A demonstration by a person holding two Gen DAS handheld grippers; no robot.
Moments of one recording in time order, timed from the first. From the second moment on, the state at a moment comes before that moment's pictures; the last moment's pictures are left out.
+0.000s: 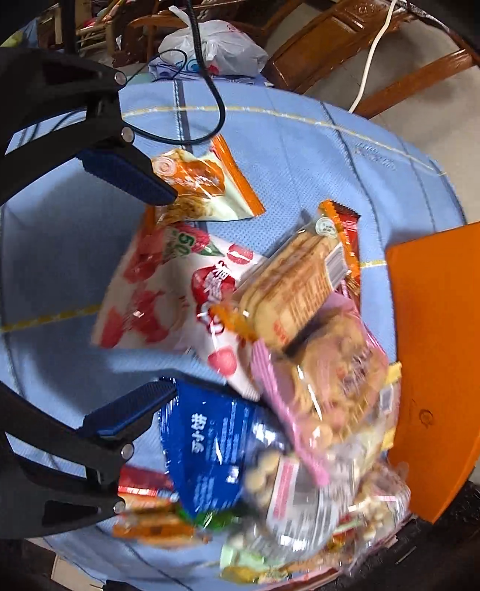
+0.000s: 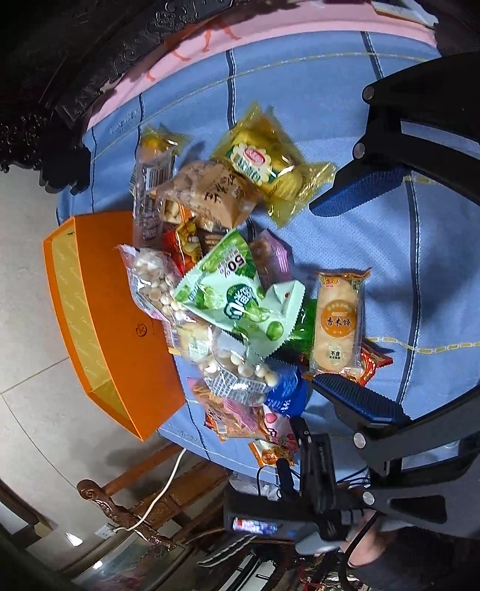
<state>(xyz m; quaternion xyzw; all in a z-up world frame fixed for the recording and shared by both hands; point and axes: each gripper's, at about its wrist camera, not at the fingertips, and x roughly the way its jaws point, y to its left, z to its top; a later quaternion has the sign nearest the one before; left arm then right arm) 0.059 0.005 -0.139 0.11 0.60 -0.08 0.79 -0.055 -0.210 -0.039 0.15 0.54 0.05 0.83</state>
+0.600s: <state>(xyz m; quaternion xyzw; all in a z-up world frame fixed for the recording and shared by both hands) 0.062 0.000 -0.135 0.11 0.60 -0.15 0.78 -0.041 -0.200 -0.056 0.15 0.57 0.05 0.81</state>
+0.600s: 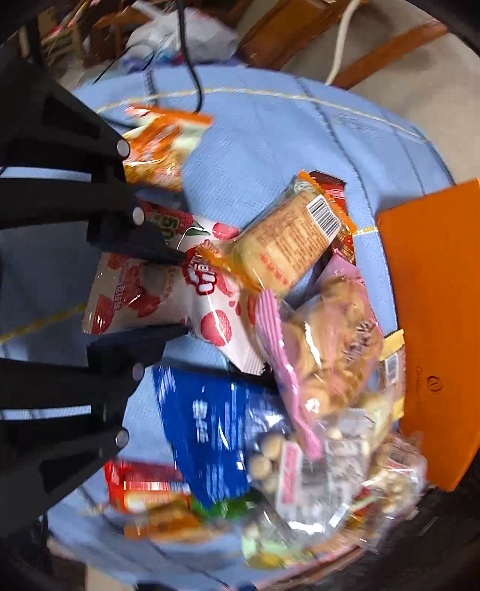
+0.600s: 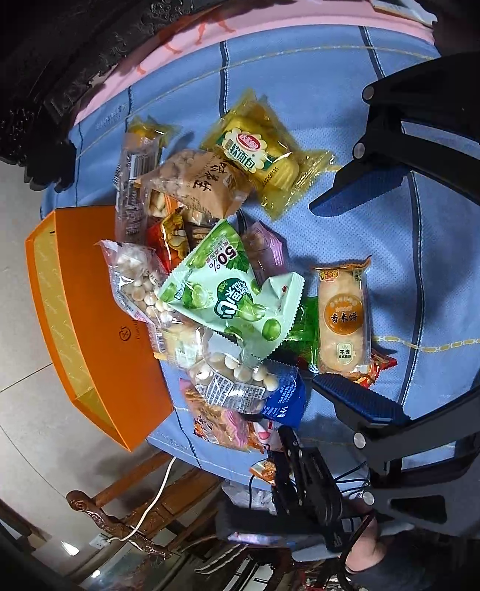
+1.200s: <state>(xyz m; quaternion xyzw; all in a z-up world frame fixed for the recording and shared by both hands) 0.015 0.017 -0.105 0.02 0.60 -0.20 0.77 -0.036 -0.134 -0.105 0.02 0.62 0.12 0.77</state>
